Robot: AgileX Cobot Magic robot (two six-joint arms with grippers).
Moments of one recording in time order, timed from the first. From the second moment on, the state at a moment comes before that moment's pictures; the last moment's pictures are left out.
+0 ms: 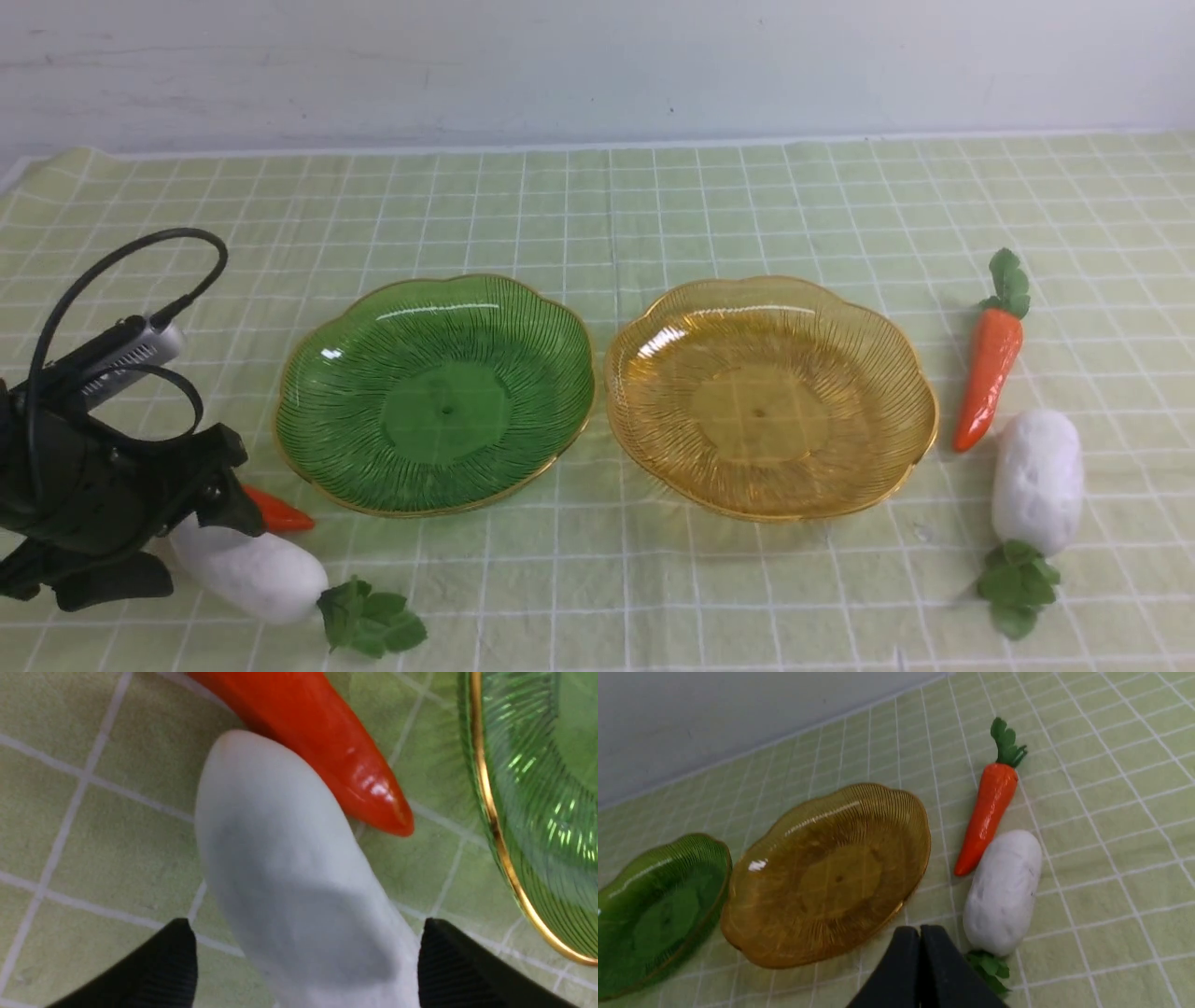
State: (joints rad) right arm -0.04 0.47 -0.55 0.29 0.76 0.09; left arm 0.18 1.55 -0.80 -0.45 0.67 -0.01
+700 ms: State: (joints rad) right arm -0.04 1.08 -0.70 0.31 0.81 -0.04; left arm 0.15 1.40 -0.85 -0.42 0.89 0.06
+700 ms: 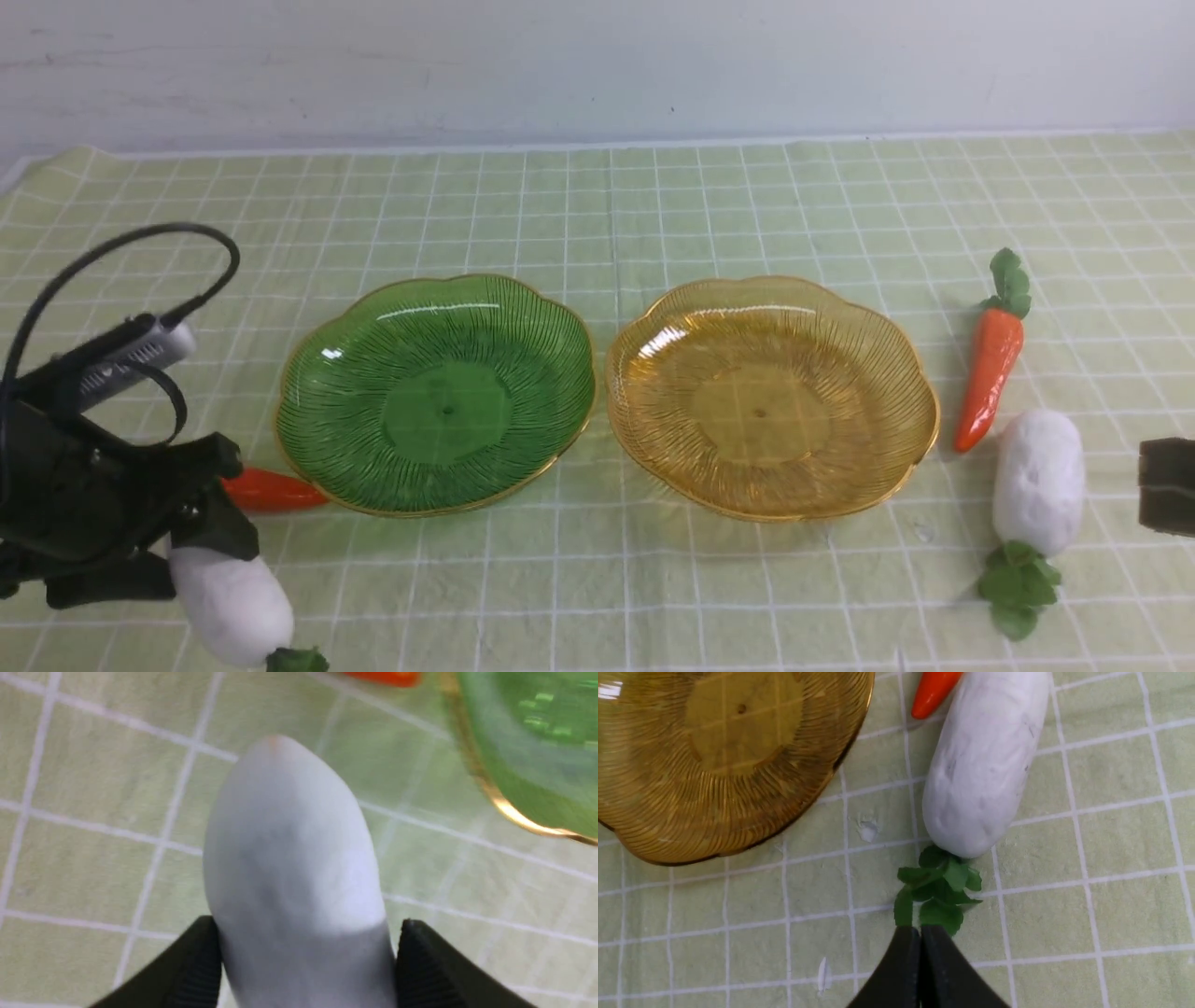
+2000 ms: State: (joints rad) right arm 0.14 1.54 -1.14 0.54 0.75 -0.20; left arm -0.04 1.66 -1.44 -0.18 0.91 0.10
